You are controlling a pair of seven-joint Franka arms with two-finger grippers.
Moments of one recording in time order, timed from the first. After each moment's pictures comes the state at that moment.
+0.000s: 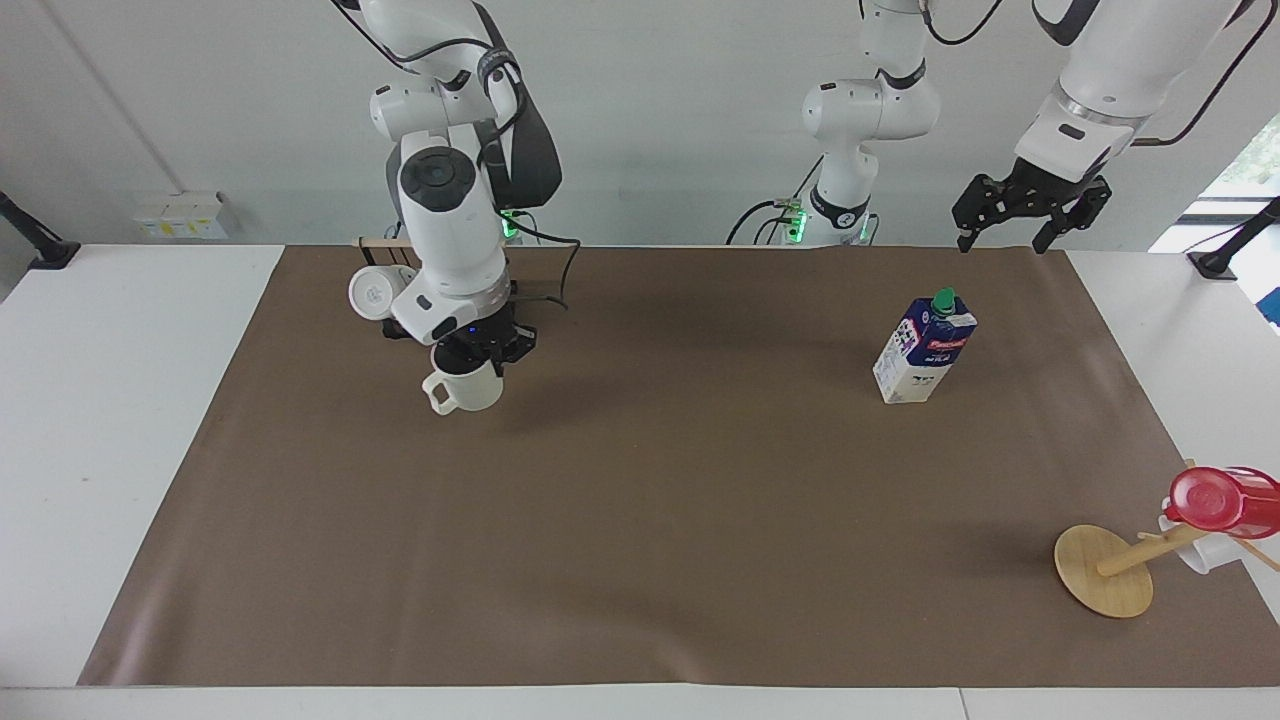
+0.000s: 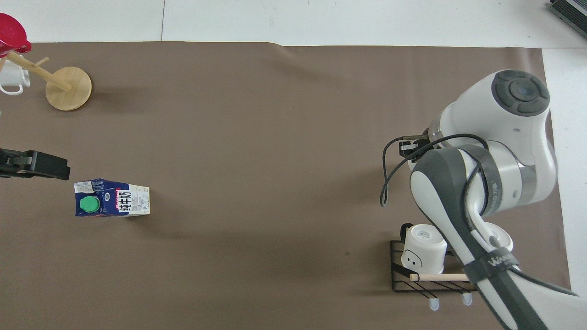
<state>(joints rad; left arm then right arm) -0.04 -0.09 -0.04 -1.62 0.01 1.50 0.01 0.42 0.17 -0.10 -1.78 0.01 1.89 0.31</state>
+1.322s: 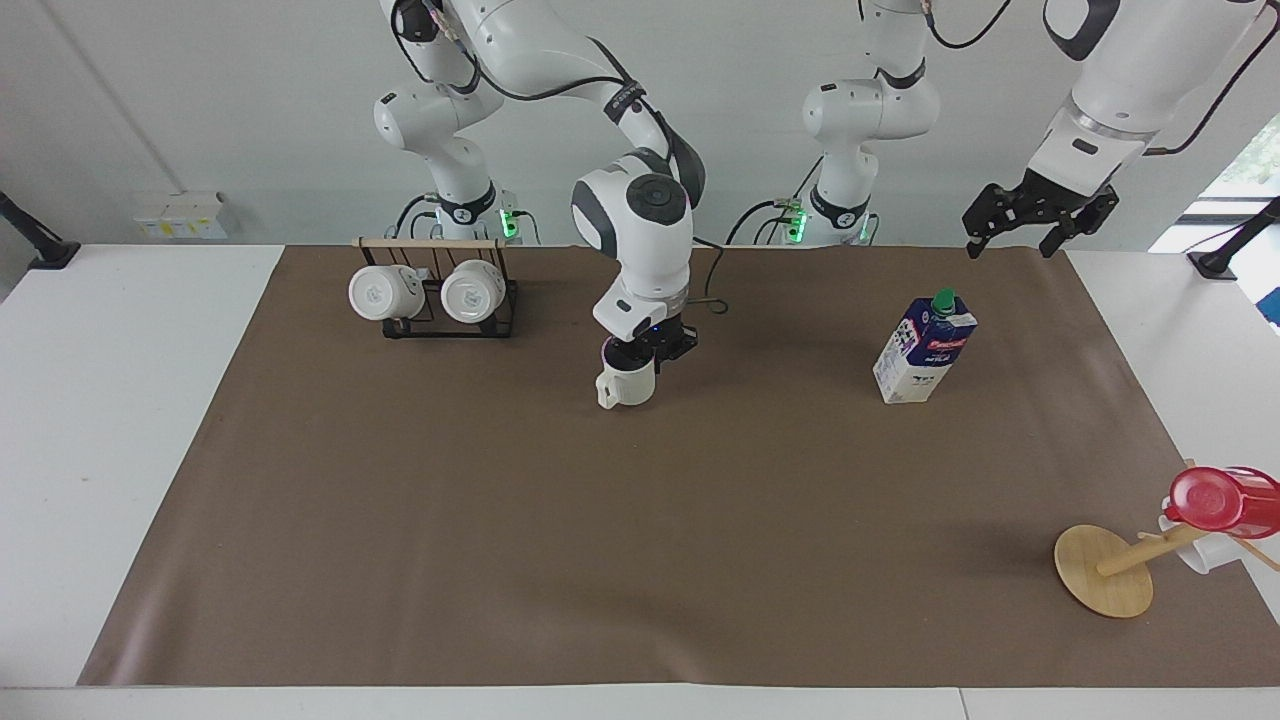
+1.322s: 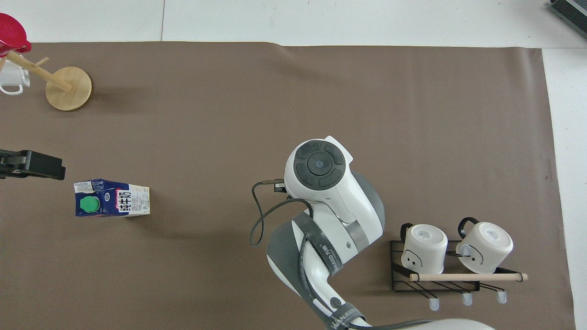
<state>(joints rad) 0.00 -0.10 -0.04 -1.69 0.01 1.53 0.01 0.72 0.35 -0.08 -1.79 0.06 2.14 0.61</state>
